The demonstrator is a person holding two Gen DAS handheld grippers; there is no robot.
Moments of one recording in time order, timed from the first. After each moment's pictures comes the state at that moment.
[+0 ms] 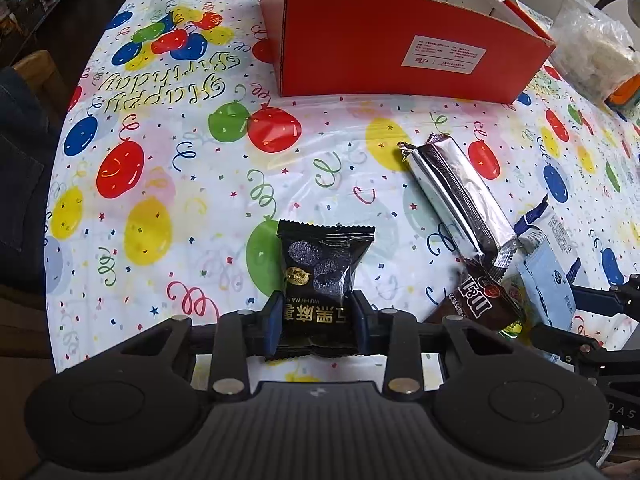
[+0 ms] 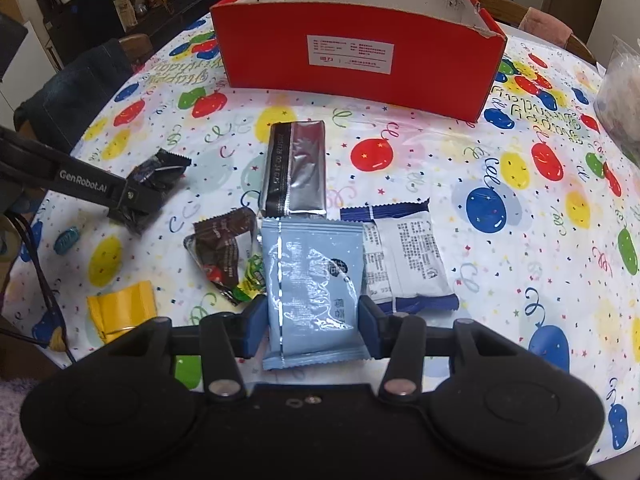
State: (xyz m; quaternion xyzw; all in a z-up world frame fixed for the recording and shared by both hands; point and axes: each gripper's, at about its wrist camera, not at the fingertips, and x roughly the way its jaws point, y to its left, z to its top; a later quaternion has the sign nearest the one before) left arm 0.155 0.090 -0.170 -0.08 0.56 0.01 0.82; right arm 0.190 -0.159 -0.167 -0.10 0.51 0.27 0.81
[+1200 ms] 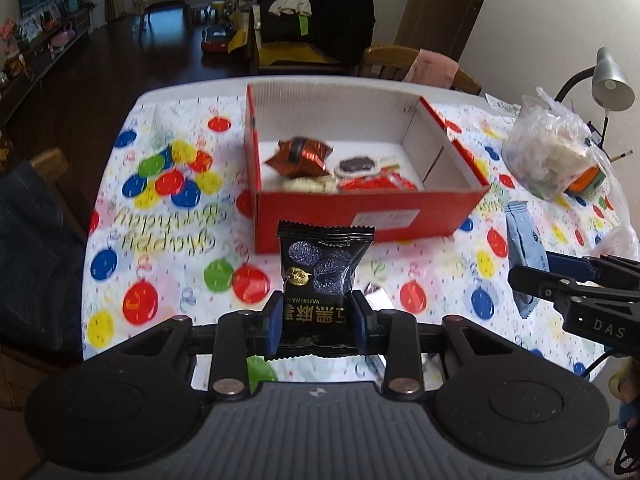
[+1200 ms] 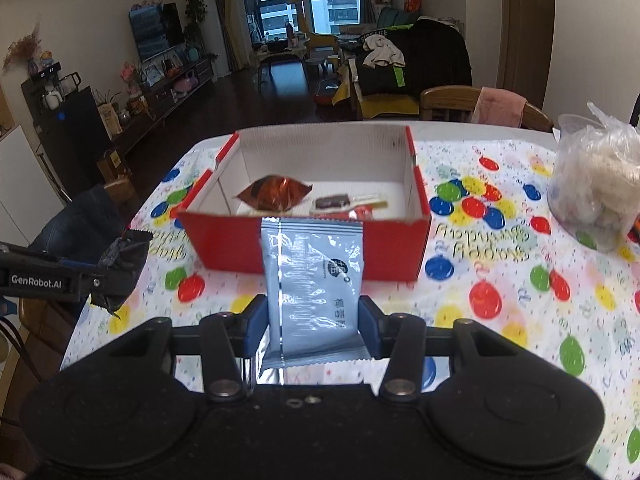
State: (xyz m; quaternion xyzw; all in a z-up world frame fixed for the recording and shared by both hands) left arm 0.184 0.084 -0.051 -0.09 0.46 0.01 0.88; right arm 0.268 -0.183 -0.063 -0.02 0.40 0.25 0.88
